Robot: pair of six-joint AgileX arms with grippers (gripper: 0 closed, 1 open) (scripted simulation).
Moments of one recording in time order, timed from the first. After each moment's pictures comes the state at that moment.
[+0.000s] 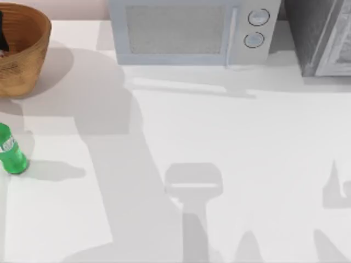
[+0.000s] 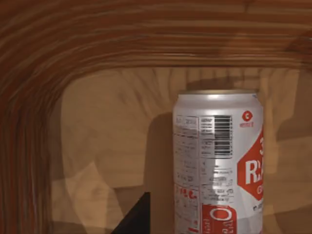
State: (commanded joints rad) left arm 0.26 2.55 2.43 -1.22 0.31 0.22; right arm 0.00 0.00 0.00 0.00 0.00 0.00
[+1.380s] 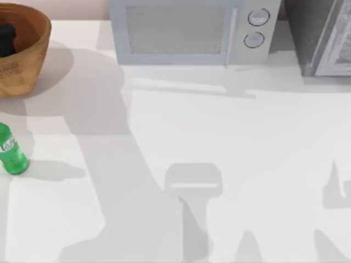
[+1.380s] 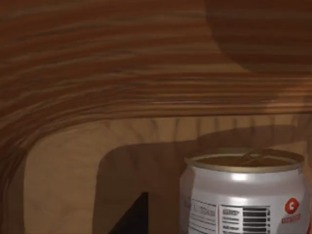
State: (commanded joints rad) left arm 0.22 2.63 2.36 -1.06 0.30 0.18; right arm 0.00 0.00 0.00 0.00 0.00 0.00
